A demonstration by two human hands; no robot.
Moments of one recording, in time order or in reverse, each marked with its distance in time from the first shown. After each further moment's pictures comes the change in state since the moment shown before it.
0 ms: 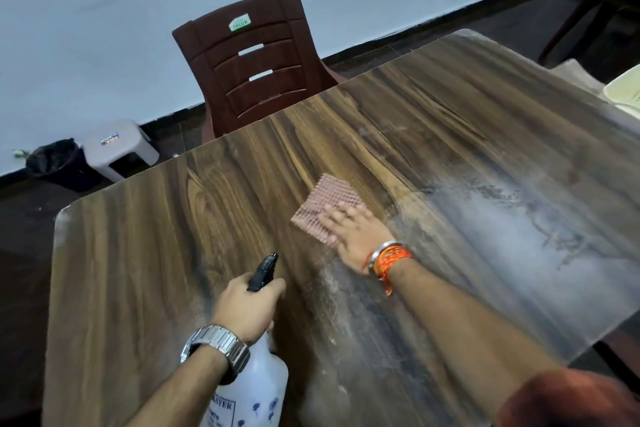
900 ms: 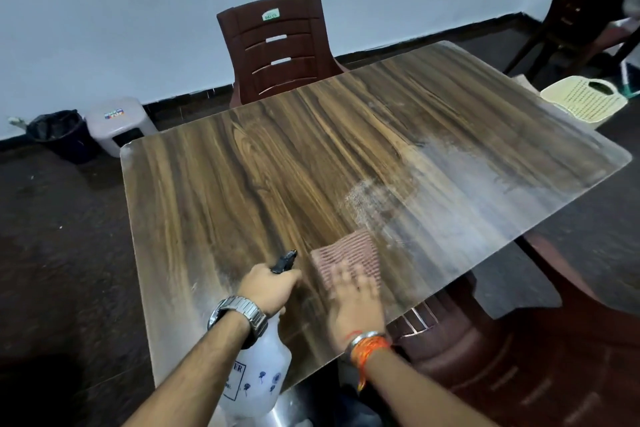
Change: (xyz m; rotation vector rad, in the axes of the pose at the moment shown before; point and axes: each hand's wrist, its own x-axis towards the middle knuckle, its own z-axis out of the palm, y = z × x) left_hand -0.131 -0.134 -0.065 0.017 -0.180 0.003; right_hand -0.220 -0.260 0.071 0.208 0.008 0.450
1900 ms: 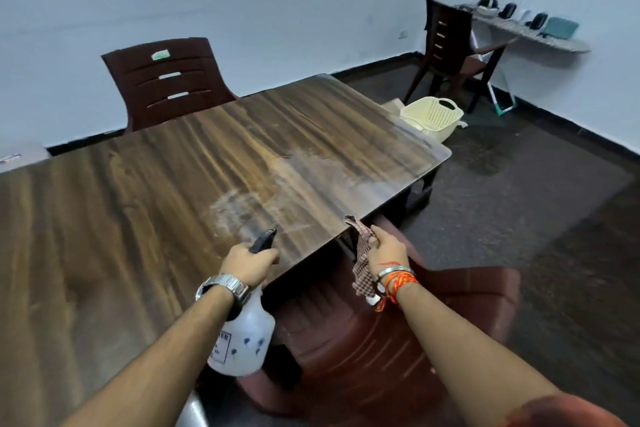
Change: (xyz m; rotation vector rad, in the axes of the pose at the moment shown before) left_hand -0.101 0.132 0.218 -0.062 0.025 0.162; right_hand -0.090 0.308 -0.191 0.626 0.374 0.456
